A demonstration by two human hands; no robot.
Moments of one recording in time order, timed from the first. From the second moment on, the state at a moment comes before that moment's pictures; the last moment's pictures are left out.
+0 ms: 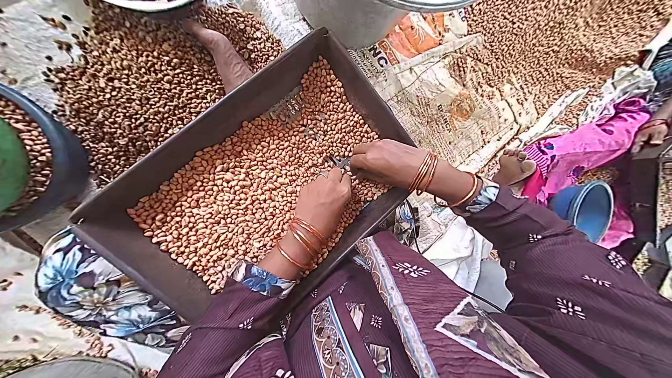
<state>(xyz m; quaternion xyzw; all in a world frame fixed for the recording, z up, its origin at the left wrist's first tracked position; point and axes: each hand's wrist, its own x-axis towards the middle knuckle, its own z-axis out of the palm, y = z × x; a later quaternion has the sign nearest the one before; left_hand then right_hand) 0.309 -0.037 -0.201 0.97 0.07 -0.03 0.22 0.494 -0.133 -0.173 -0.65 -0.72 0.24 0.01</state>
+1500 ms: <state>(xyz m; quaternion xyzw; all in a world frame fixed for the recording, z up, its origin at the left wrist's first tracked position) 0.303 0.000 -0.201 0.63 0.28 0.02 0.73 0.466 -0.121 -0.131 -0.68 -0.67 0.29 0.02</state>
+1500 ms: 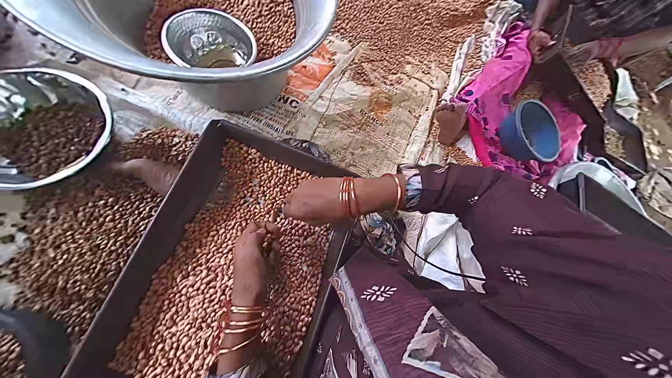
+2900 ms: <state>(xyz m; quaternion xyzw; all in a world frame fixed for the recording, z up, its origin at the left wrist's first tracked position) 0.320 -0.002 -0.203 0.68 0.23 -0.01 0.70 0.478 -0.131 -0.139 -0.80 -0.52 0.22 -0.19</state>
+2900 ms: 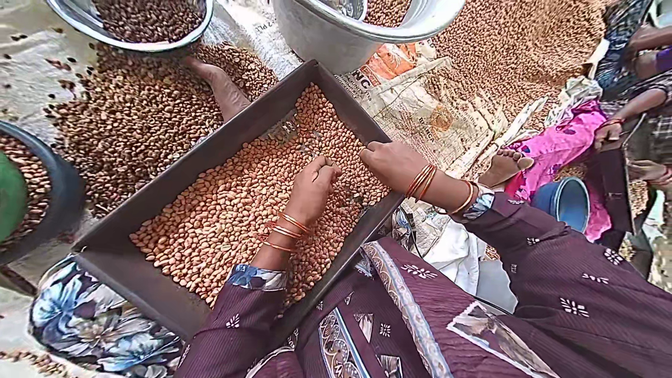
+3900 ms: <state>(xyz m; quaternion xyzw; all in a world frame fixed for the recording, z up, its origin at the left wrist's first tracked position) 0.360 -0.034 -0.205 0.84 0.11 0.06 0.52 0.474 -0.159 -0.107 -0.81 -0.56 0.15 -0.12</state>
